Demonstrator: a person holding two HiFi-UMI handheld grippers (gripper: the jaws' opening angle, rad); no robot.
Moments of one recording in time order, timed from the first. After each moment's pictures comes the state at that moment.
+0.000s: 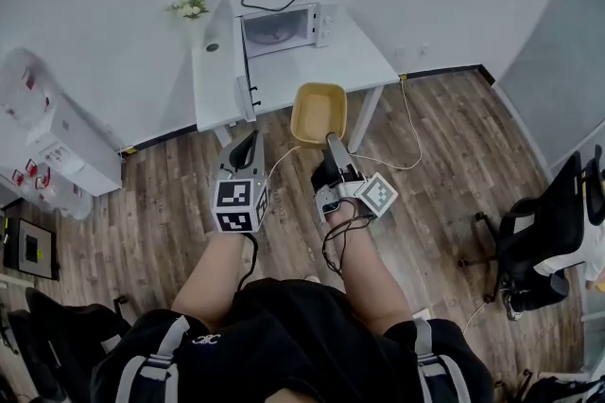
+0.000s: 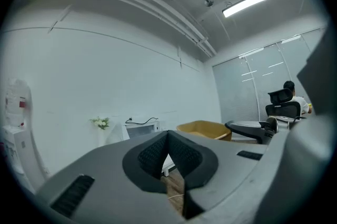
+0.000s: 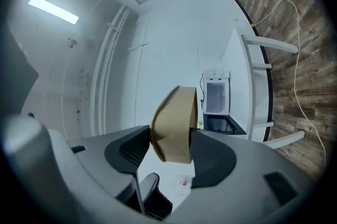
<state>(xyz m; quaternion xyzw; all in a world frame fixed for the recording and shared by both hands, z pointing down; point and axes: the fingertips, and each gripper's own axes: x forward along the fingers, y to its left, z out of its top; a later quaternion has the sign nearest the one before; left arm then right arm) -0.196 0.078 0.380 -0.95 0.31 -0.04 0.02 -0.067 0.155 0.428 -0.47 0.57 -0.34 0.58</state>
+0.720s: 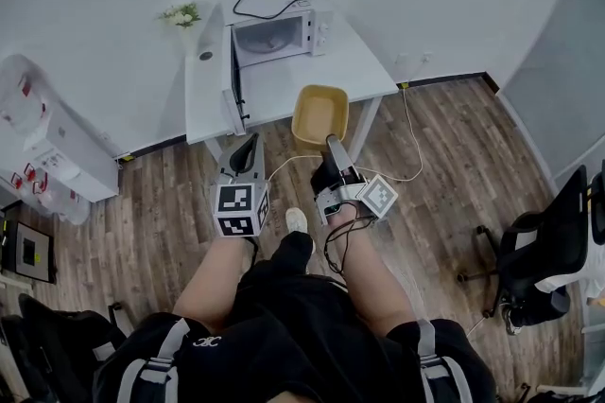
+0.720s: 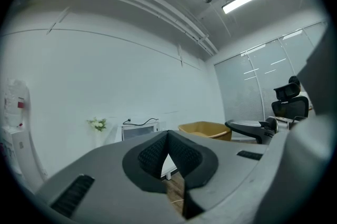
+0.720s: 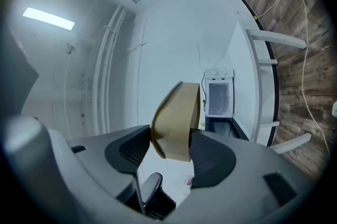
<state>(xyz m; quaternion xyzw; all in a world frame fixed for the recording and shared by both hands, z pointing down) -0.126 0.058 0.396 -0.95 0.32 -0.03 0.03 0.005 0.129 0.444 -0.44 0.59 -0.34 0.59</state>
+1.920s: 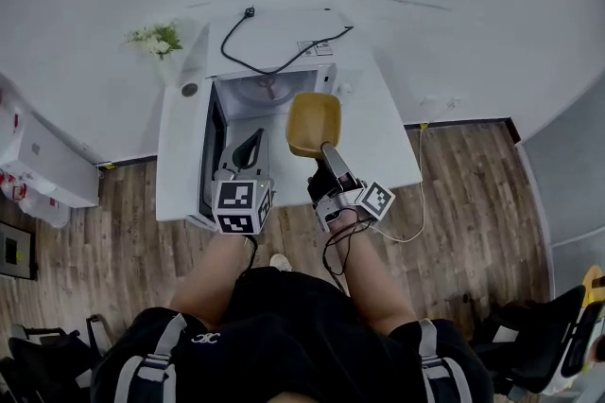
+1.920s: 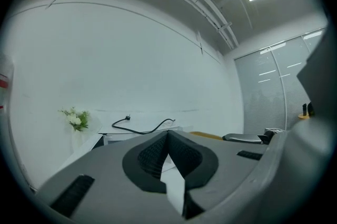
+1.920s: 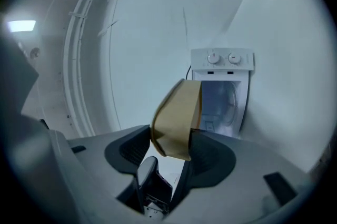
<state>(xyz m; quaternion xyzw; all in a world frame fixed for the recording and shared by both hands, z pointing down) 0.125 -0.310 0.422 -0.93 0.36 -0.03 -0.02 0.236 -0.251 0.487 -0.40 0.63 -0.42 0.52</state>
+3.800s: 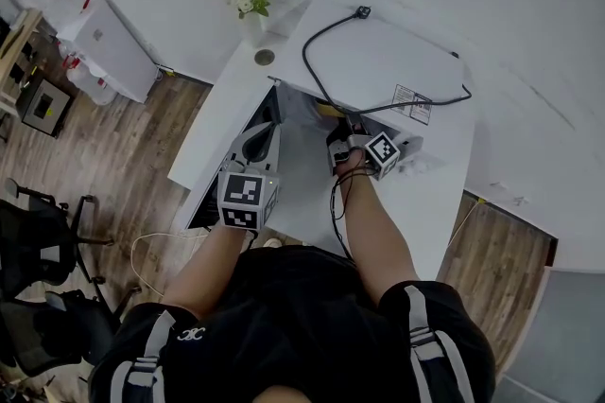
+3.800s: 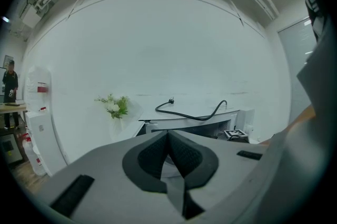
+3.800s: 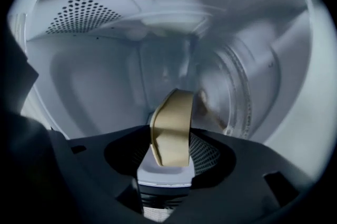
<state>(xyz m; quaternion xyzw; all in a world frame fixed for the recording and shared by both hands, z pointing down) 0.107 -0.481 0.483 -0.83 0.55 -0.10 -0.07 0.266 -0.598 0.640 -0.38 0.59 -0.59 0.38</state>
